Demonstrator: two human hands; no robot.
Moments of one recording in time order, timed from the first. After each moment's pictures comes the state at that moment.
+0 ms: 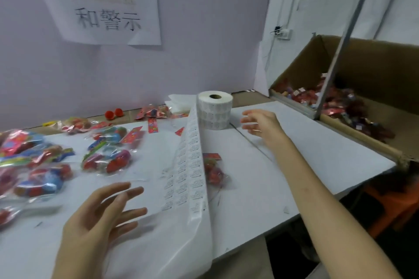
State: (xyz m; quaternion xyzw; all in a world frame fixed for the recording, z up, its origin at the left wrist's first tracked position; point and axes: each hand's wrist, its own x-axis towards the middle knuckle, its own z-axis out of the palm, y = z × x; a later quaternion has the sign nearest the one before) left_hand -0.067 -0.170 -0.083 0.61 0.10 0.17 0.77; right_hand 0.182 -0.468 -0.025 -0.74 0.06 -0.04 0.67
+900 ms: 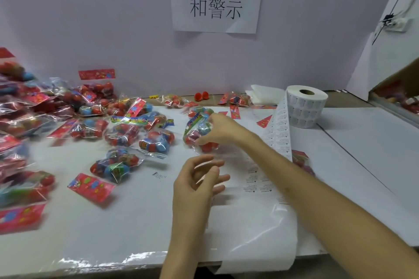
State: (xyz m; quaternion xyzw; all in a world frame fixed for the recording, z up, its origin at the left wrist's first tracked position) left_hand -0.078 -0.163 -0.085 0.57 0.13 0.26 0.77; right_hand 0.106 -0.187 -0.028 -0.92 -0.29 0.12 0.24
